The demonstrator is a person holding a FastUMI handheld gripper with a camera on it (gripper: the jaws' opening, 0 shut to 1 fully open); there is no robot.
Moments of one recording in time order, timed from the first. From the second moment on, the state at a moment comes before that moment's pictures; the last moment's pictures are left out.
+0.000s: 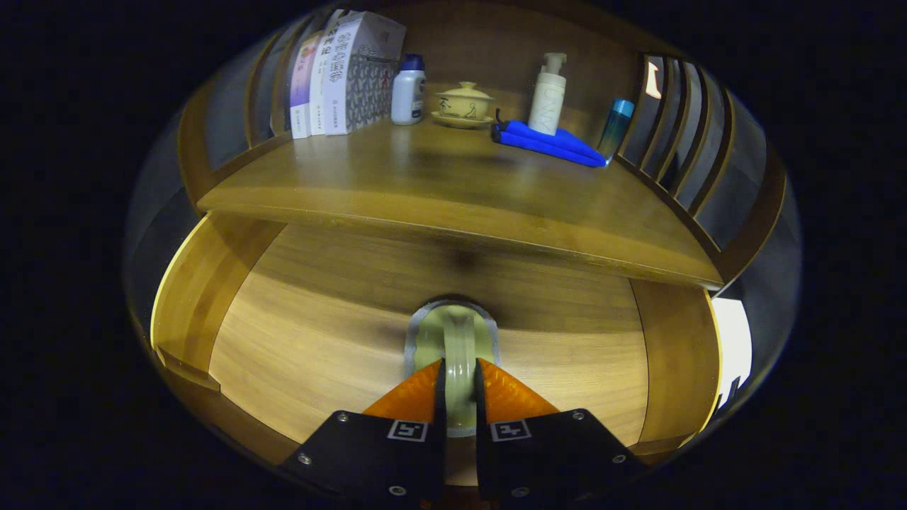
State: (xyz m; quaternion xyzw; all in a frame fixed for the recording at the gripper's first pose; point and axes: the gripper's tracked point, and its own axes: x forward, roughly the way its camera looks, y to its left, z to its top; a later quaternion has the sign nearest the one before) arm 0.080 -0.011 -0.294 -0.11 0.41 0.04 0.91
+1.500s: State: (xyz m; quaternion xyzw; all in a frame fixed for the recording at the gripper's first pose) arm 0.173 -0.031 -0.110 -0.02 0.16 0.01 0.99
